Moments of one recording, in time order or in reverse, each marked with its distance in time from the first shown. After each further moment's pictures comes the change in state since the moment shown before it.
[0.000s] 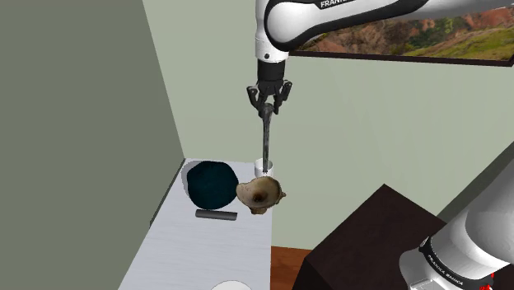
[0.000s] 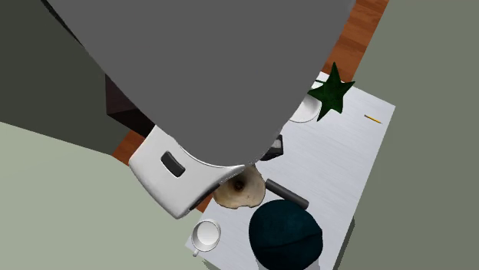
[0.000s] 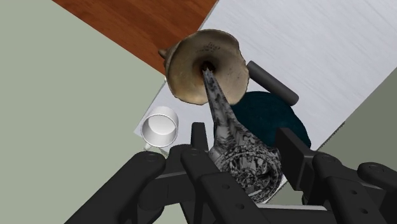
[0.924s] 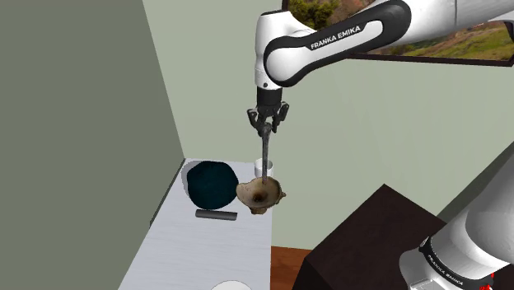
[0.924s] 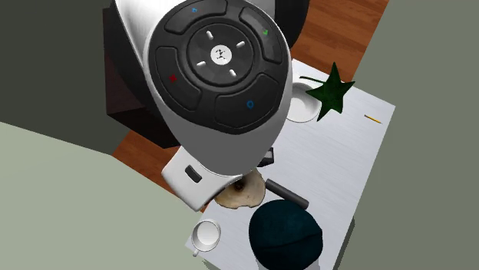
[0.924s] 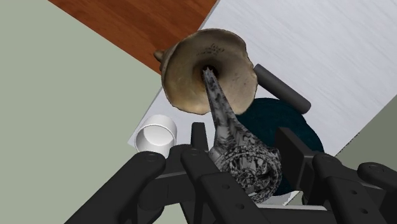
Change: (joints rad) arm 0.003 0.046 -0.003 -0.136 -0.024 0.178 0.017
